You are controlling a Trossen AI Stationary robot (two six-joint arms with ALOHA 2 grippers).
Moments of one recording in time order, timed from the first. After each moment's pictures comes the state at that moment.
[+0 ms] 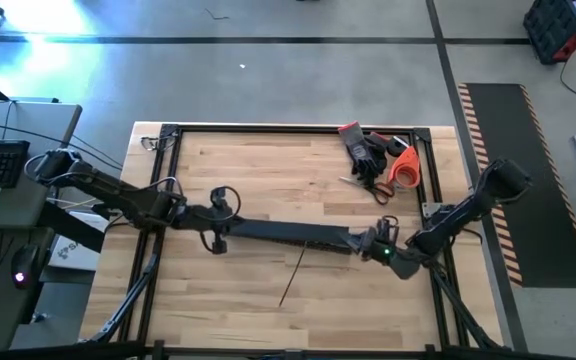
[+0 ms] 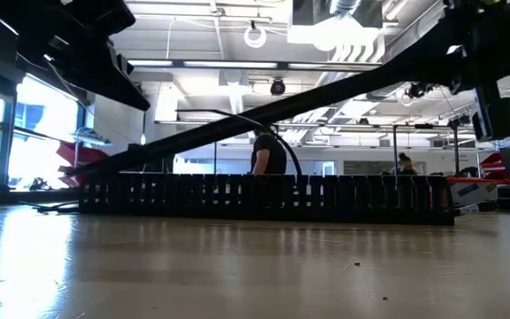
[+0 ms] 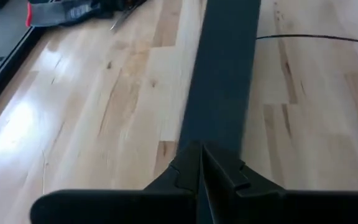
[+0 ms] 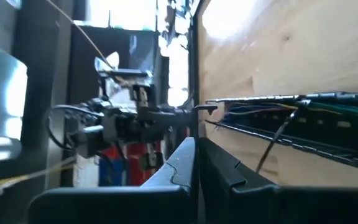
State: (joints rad) left arm -0.29 1.03 0.53 -0.18 -0.41 -0.11; right arm 0.68 1.43 0.42 0.67 1.09 1.82
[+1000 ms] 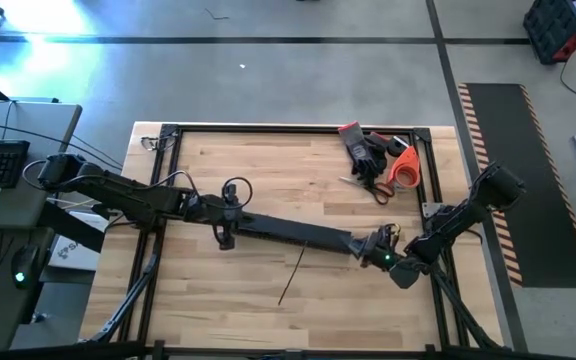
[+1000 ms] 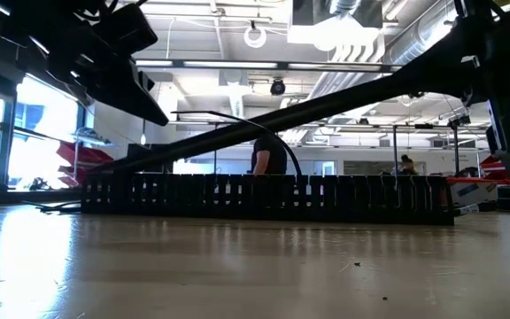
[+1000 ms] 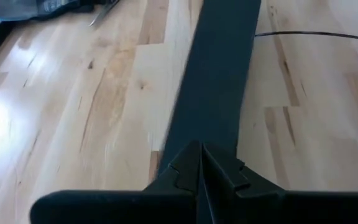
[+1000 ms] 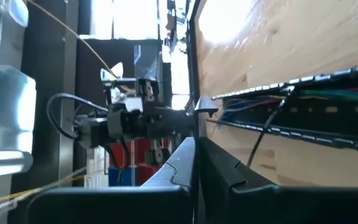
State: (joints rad) left arm -0.15 1.13 0.53 -0.06 -0.23 -0.02; right arm 0.74 1.53 0.42 0.75 1.18 1.92
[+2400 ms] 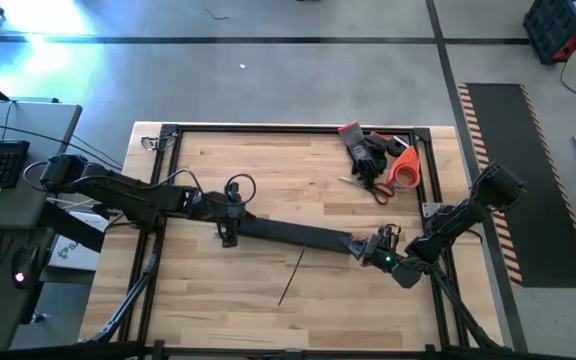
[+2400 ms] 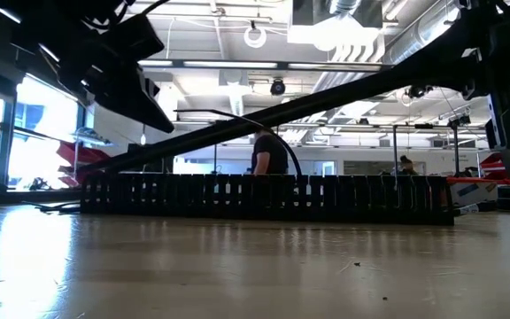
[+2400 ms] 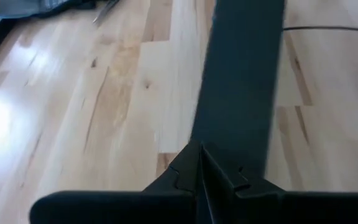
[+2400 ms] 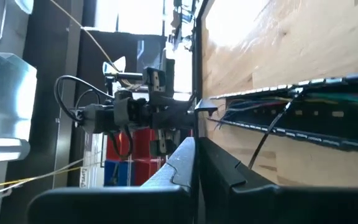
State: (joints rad) left arm -0.11 1.17 0.53 -0.03 -0.20 0.01; right arm 0.74 1.53 0.42 0.80 1.18 1.82
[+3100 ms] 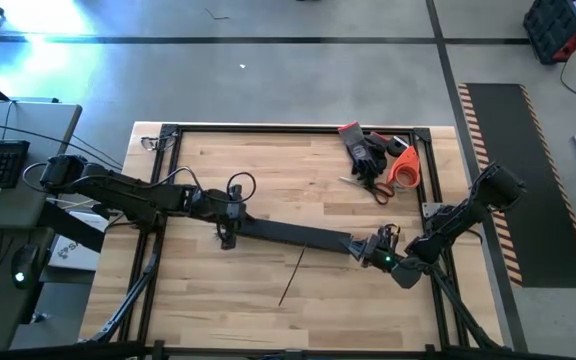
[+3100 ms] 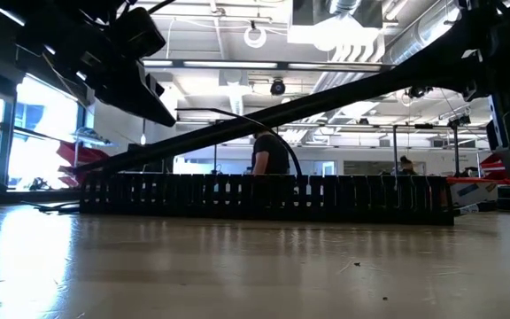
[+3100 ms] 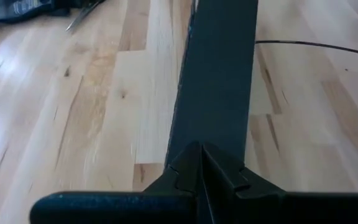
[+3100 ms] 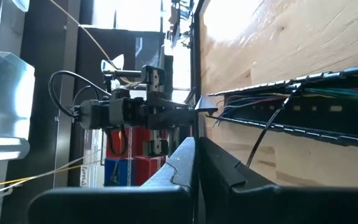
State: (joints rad) left arm -0.09 1.17 0.53 0.00 -0.08 0.00; right arm 0.74 1.53 0.42 0.79 1.17 1.84
